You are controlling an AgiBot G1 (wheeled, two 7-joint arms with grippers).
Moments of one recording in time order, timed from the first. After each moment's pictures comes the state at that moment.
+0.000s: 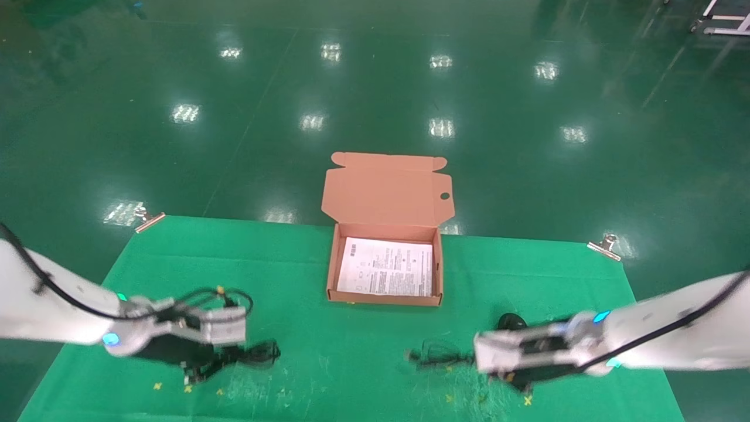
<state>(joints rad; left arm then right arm) -1.48 1.02 0.78 -0.75 1.93 1.19 -0.09 1.40 -0.95 -0.80 0.96 -1.88 -1.13 -0.04</state>
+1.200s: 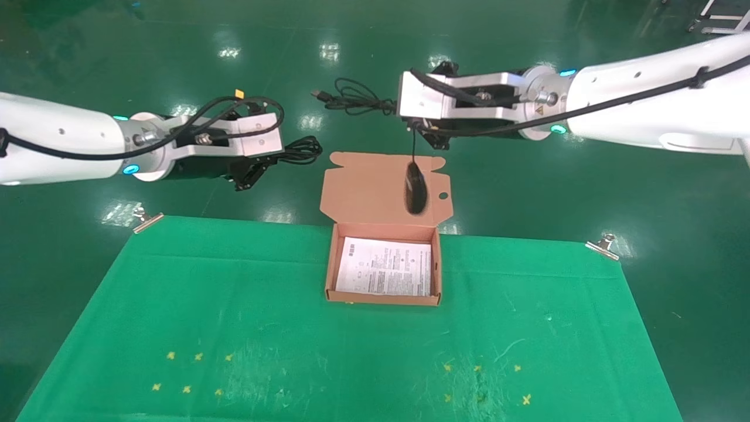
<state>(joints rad) -1.67 1.06 0.71 -1.02 2.08 0.99 -0.28 1.76 -1.19 -0.67 0.85 -1.83 -0.91 -0.11</state>
